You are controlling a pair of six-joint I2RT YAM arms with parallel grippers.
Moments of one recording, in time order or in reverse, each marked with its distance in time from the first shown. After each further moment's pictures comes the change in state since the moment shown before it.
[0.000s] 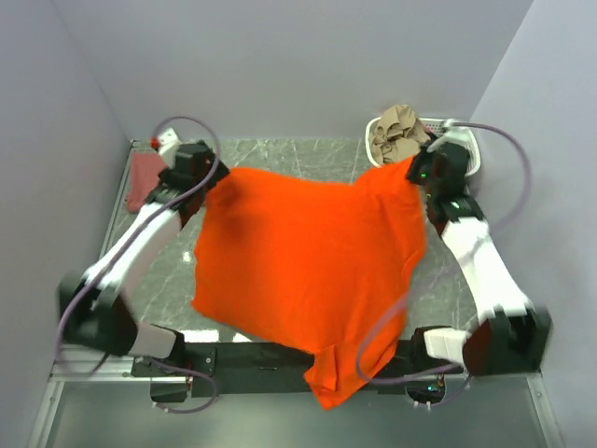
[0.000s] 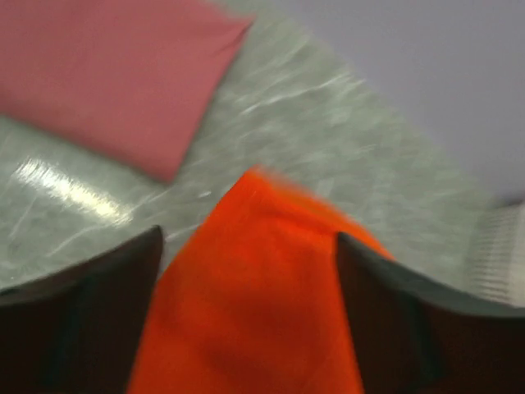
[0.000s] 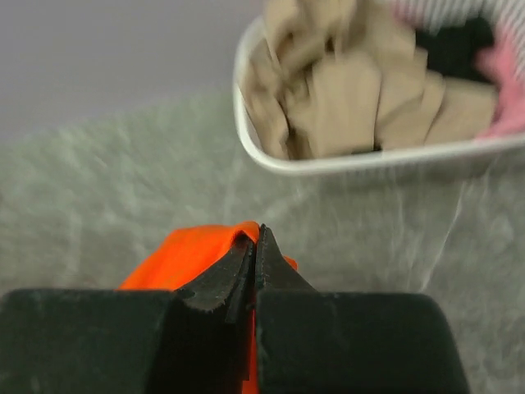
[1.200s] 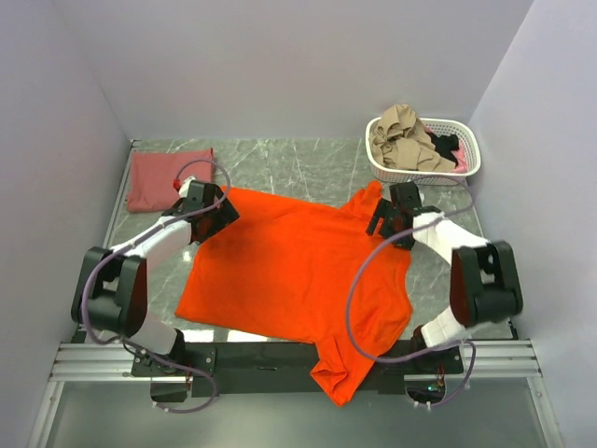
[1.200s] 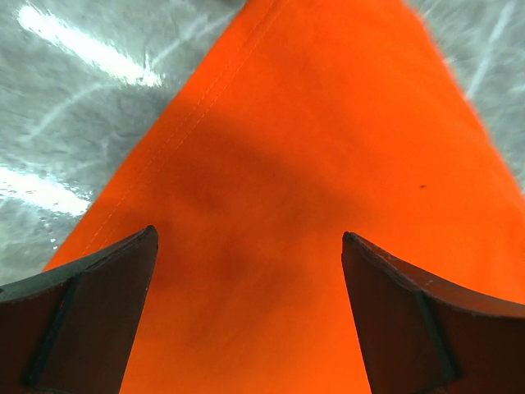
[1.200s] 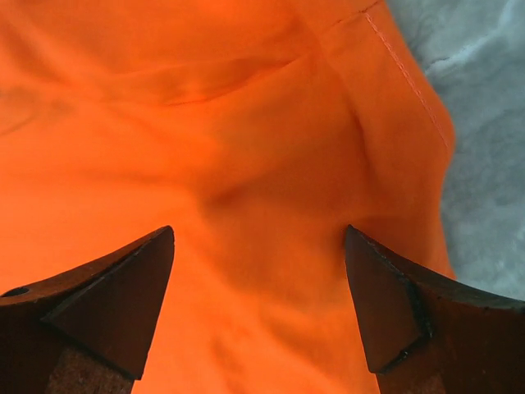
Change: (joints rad) left arm 0.049 0.198 -0.276 0.055 0.242 -0.024; right arm 0.084 0.369 -0.216 -0.272 -0.027 0.276
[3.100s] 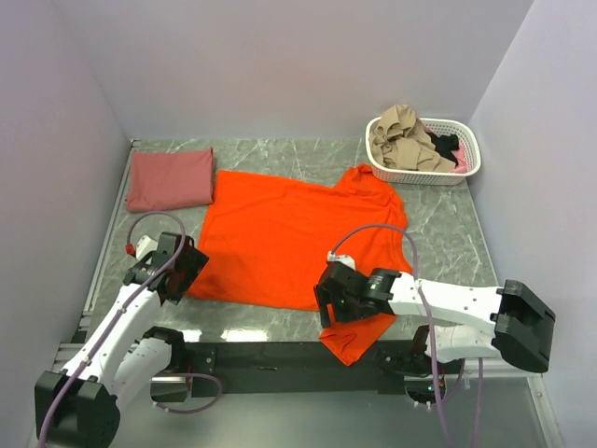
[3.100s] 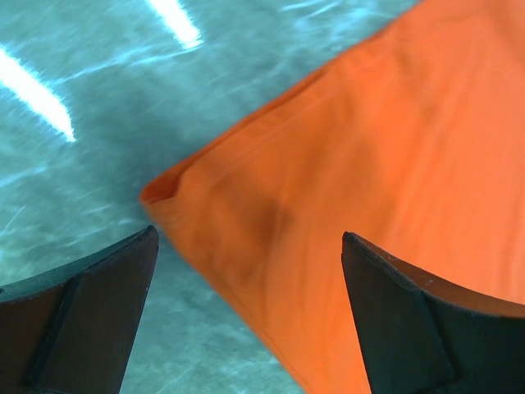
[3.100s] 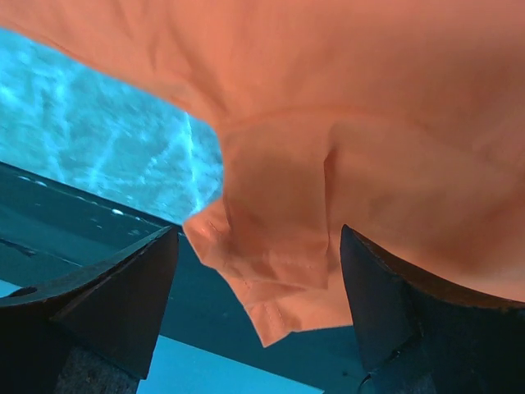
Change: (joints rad) left arm 0.037 -0.635 -0.335 -0.467 -0.112 -0.354; right arm 0.912 -0.298 -0.200 -0.274 0.007 0.259
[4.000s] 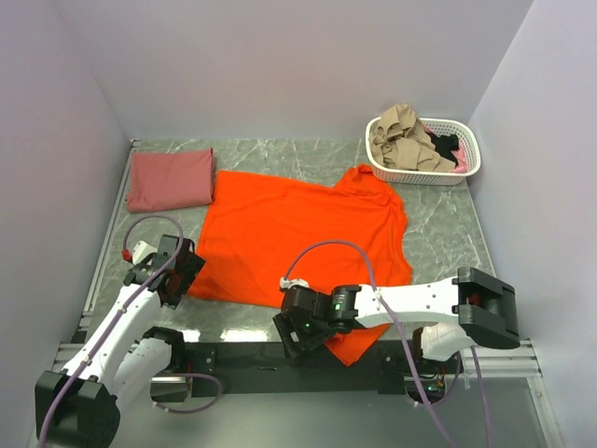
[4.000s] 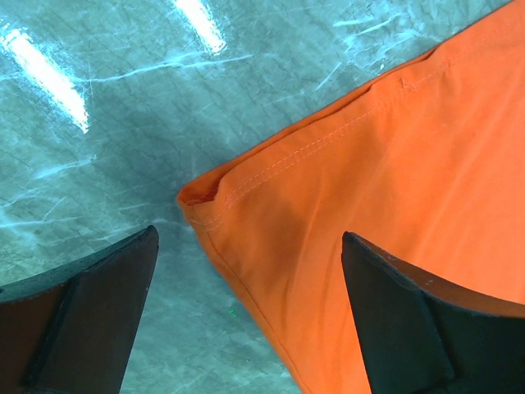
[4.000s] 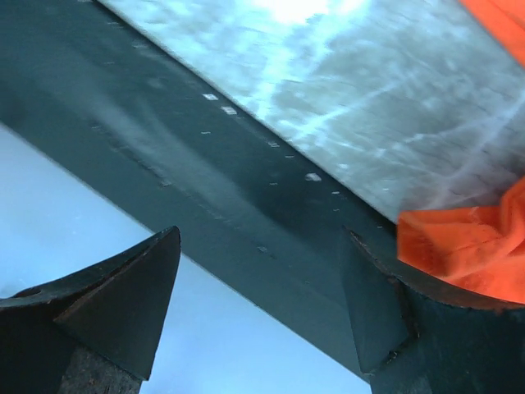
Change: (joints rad) left arm 0.000 -0.002 -0.014 -0.060 -0.059 -0.069; right arm 0.288 0.240 0.140 0.169 -0.143 0.056
